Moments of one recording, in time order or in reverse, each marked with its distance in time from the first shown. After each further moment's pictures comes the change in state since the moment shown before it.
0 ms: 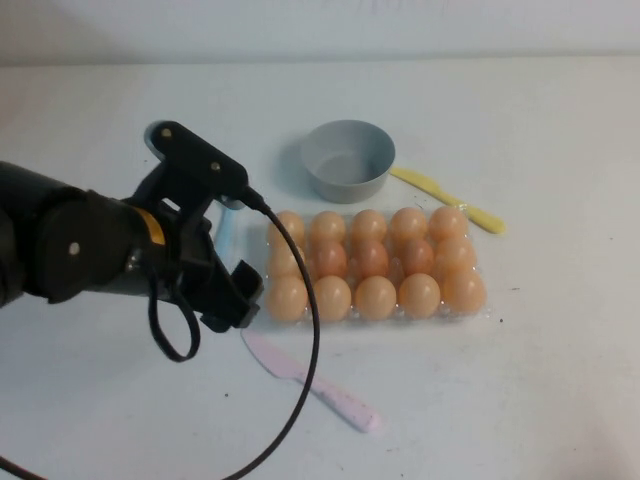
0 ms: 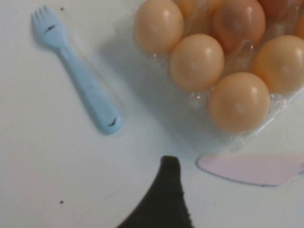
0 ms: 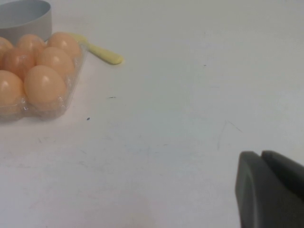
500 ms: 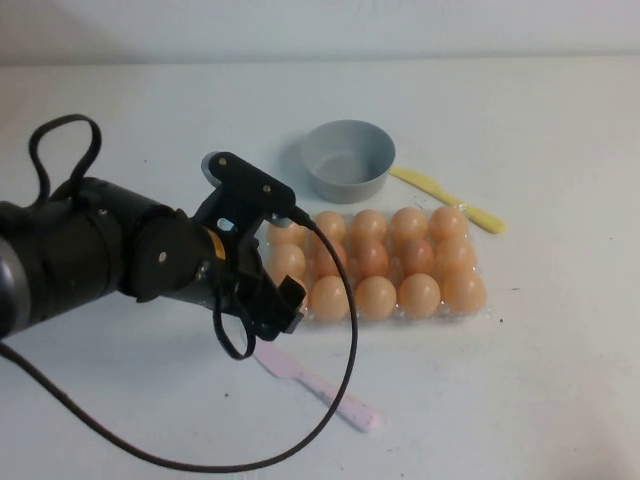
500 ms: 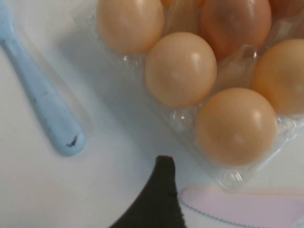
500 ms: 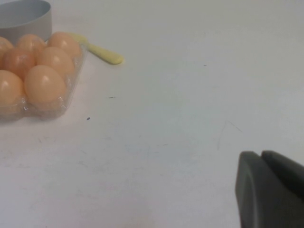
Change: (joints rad) right arm 0.000 0.000 0.000 0.000 0.000 0.000; left arm -0.052 0.184 -0.028 0.004 -0.095 -0.086
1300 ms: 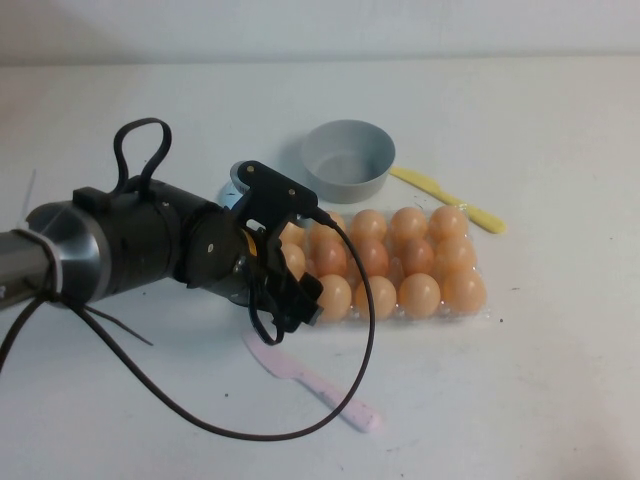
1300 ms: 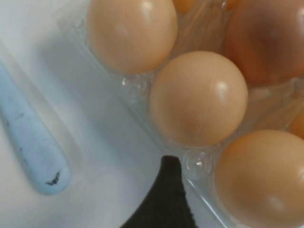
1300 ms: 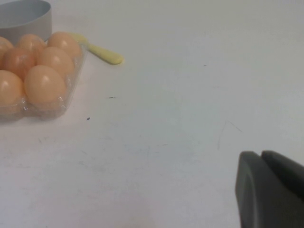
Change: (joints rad) right arm 0.000 0.000 0.000 0.000 0.000 0.000; left arm 0.000 0.184 -0.097 0.004 -0.042 -0.033
